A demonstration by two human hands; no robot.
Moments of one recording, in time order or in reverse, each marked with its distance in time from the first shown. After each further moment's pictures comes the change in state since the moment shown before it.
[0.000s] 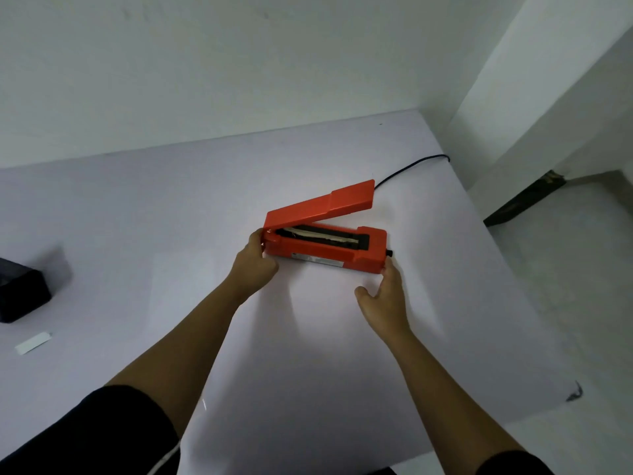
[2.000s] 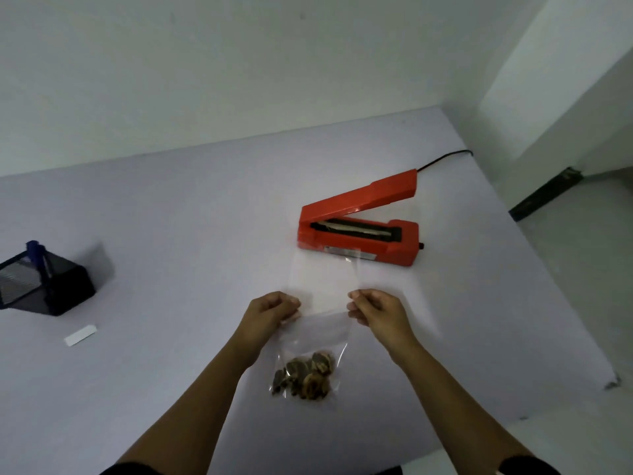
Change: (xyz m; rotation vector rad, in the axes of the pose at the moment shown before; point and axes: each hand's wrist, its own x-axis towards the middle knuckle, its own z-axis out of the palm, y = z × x) left_hand -0.069 -0.082 -0.010 -0.490 -0.091 -0.104; right_hand -0.048 -0.006 0.044 0.338 -0.243 0.171
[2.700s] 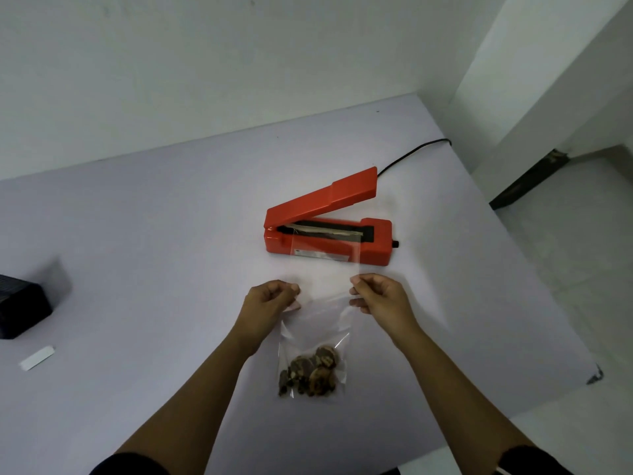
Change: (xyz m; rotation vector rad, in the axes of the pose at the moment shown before) left_hand 0.032 0.017 0.052 0.119 0.028 0.100; right_hand 0.027 -0.012 -0.049 -0.020 0.049 -0.004
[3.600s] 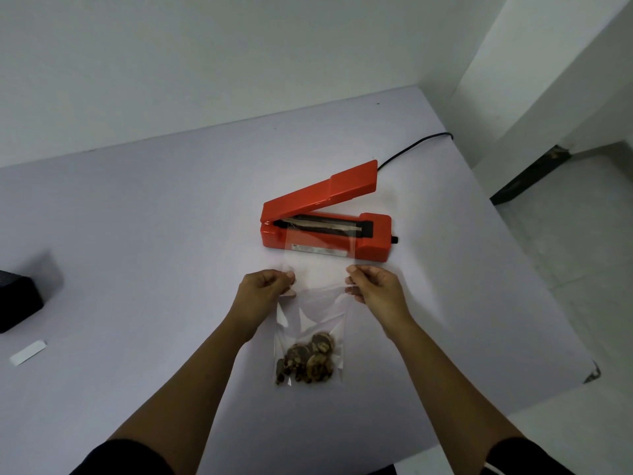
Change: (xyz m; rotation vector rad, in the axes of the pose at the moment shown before) left_hand 0.012 0.007 0.000 0.013 0.035 -0.040; right_hand 0.007 -0.005 0.007 0.024 0.046 0.028
